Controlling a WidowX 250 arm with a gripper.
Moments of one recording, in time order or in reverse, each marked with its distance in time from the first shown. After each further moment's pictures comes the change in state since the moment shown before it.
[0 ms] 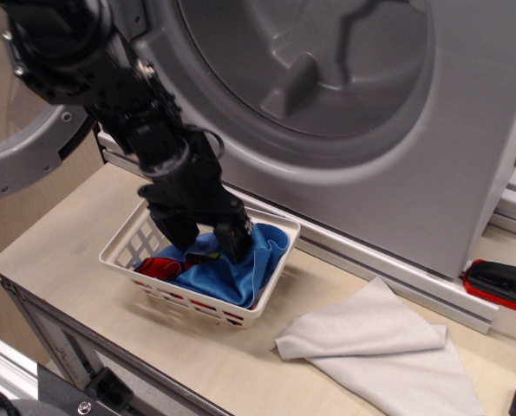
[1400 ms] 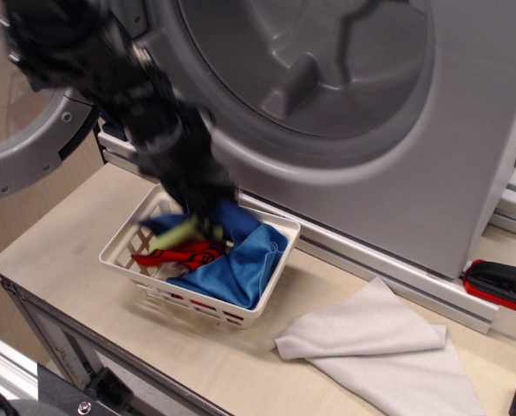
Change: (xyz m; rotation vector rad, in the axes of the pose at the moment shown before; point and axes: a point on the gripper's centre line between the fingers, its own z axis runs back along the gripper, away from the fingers) arm 0.032 0.022 0.027 0.103 -0.163 -0.030
